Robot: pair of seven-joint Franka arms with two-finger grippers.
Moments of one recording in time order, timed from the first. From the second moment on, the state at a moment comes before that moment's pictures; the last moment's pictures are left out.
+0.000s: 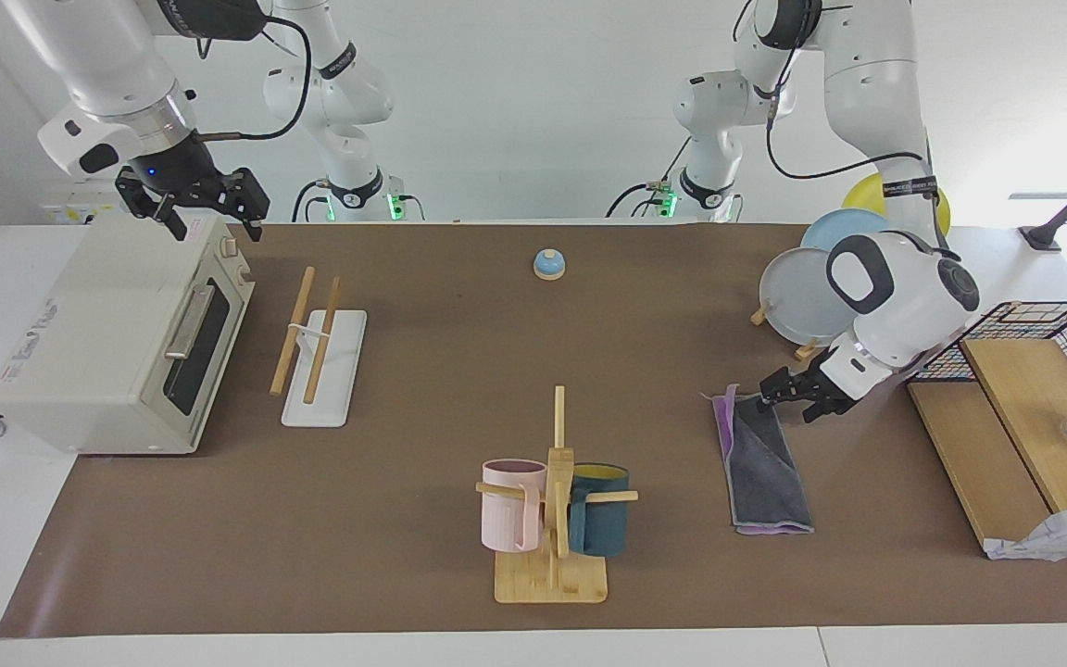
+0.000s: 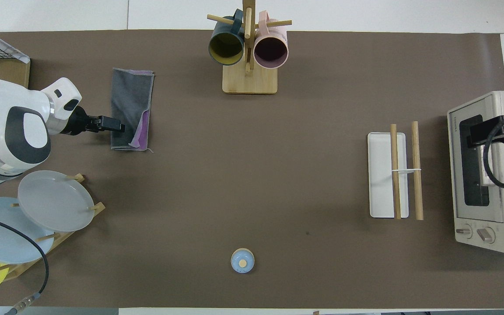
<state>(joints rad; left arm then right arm) 0.06 0.39 -0.08 -1.90 -0.39 2.26 0.36 -0.03 -0.01 0.02 -1.53 -0.03 1.45 0.00</state>
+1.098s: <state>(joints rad) 0.05 0.45 -0.09 -1.82 -0.42 2.27 0.36 -0.03 -0.01 0.02 -1.53 -0.03 1.45 0.00</state>
